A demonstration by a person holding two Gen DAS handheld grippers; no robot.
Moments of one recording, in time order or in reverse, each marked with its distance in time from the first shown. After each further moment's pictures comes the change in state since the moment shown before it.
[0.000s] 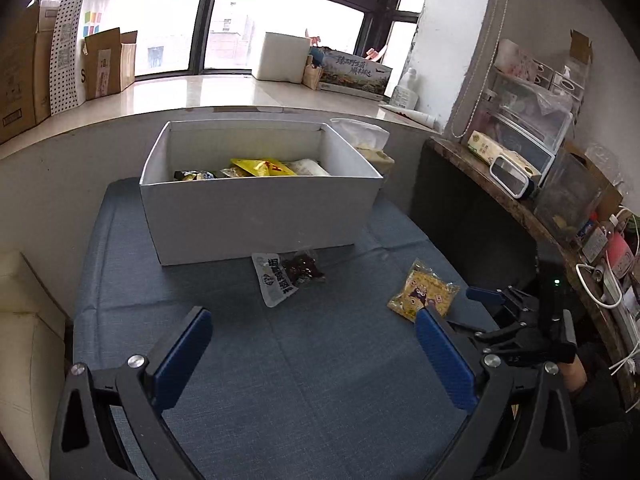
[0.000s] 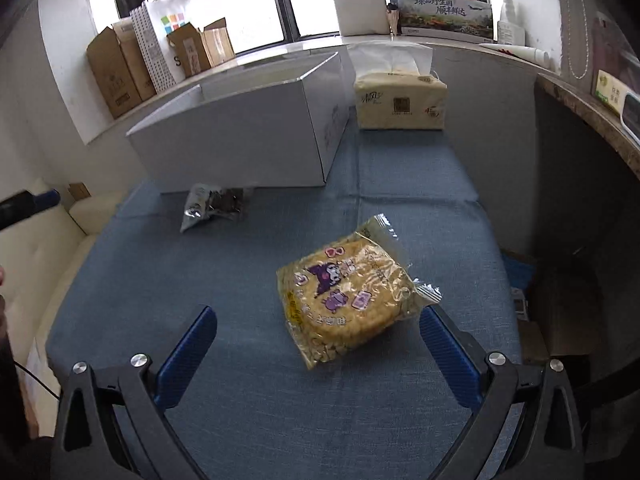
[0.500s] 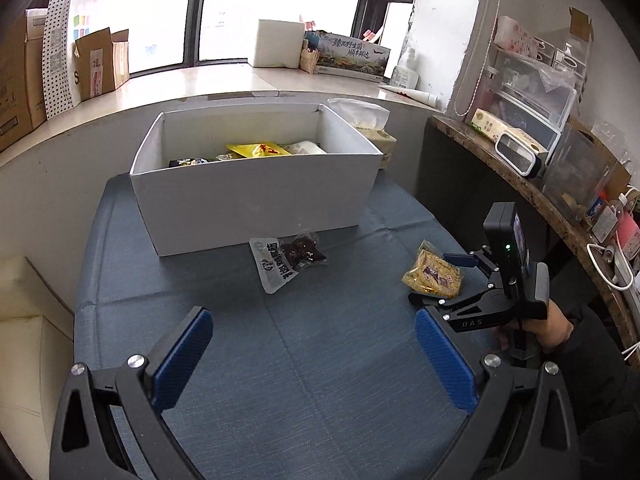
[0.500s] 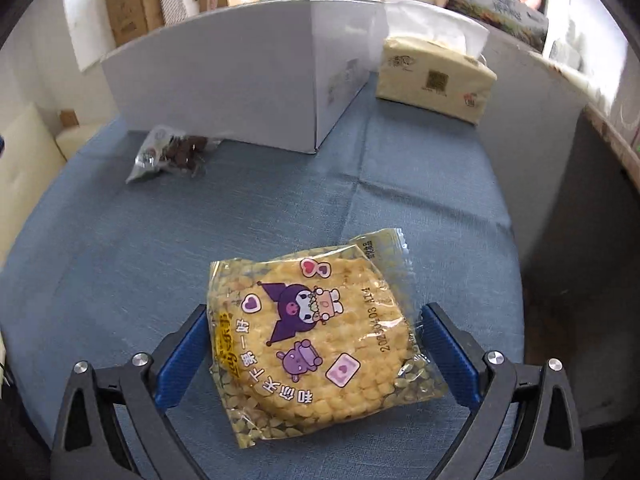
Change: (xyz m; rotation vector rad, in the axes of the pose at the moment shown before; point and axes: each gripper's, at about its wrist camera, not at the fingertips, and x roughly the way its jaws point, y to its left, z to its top) left arm 0.014 -0.003 -0.004 0.034 0.055 0.035; right arm 0.063 -0.014 0.018 -0.163 0.104 -0.017
